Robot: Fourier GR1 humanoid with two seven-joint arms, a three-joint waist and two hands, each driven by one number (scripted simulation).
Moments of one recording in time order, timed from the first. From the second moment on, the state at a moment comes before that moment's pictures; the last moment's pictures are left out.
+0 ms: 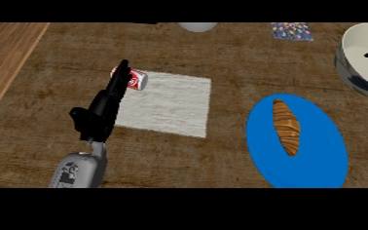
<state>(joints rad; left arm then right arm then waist) -0.20 0.03 -0.09 -1.52 -0.06 0.04 0.07 -0.83 -0.88 0.10 -0.29 0.39 0.25 -0.94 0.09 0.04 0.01</state>
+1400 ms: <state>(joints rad) -0.19 0.04 -0.07 -1.54 -0.06 0.05 0.09 -0.92 -0.97 -0.11 -0.18 0.08 0.61 -0.71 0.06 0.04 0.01</state>
